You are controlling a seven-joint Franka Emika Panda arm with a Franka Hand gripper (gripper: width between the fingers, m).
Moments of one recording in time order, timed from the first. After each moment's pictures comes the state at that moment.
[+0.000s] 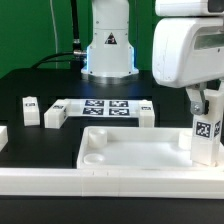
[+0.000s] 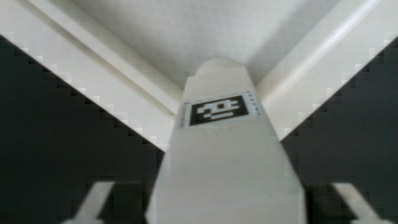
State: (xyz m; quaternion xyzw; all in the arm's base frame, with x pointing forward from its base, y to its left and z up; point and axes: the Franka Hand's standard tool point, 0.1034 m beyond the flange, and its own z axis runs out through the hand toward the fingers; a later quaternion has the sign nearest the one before) arm 0.638 0.103 0.110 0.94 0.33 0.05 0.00
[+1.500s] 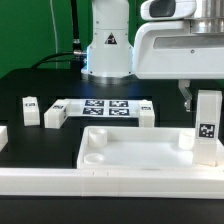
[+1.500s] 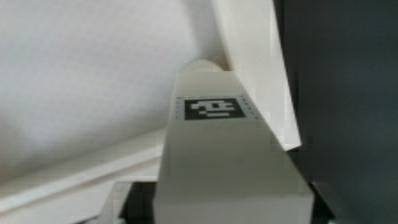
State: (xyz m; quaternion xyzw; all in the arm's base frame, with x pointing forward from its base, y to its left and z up) arm 0.636 0.101 0.108 0.97 -0.25 0.03 -0.04
